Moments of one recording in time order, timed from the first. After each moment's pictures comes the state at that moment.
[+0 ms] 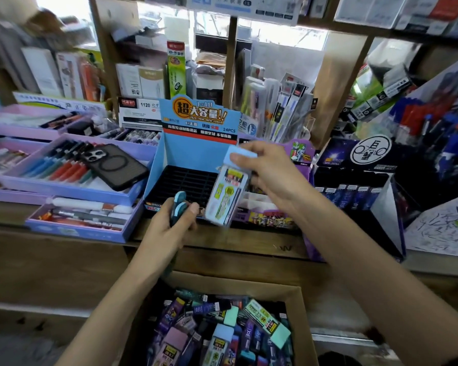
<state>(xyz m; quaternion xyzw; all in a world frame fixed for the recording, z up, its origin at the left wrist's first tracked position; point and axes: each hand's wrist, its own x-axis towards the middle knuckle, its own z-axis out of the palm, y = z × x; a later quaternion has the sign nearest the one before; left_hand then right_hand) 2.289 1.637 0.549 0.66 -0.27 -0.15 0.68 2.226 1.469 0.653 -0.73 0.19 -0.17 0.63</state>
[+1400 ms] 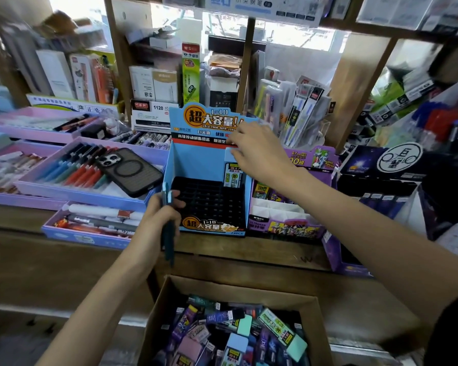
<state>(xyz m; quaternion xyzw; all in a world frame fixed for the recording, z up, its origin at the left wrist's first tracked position) 2.338 1.656 0.555 0.59 -0.14 -0.22 0.76 2.311 1.447 0.647 -0.97 0.03 -0.23 -0.10</state>
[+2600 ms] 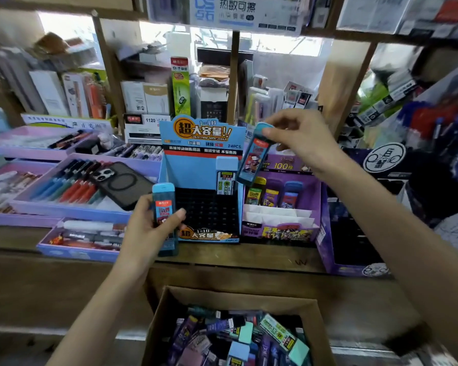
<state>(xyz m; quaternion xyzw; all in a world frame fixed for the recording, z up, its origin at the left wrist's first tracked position) 2.337 1.657 0.560 0.65 -0.24 -0.10 0.71 2.244 1.421 0.694 -0.83 0.12 -0.30 0.45</state>
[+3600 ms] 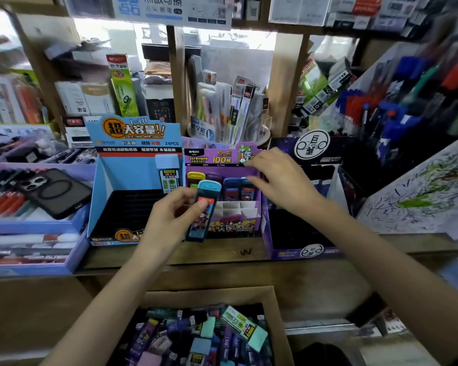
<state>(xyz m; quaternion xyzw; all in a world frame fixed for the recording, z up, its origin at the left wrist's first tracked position) 2.266 1.559 0.585 0.67 -0.38 -0.13 0.62 2.165 1.361 0.633 -0.97 0.11 -0.21 -0.02</state>
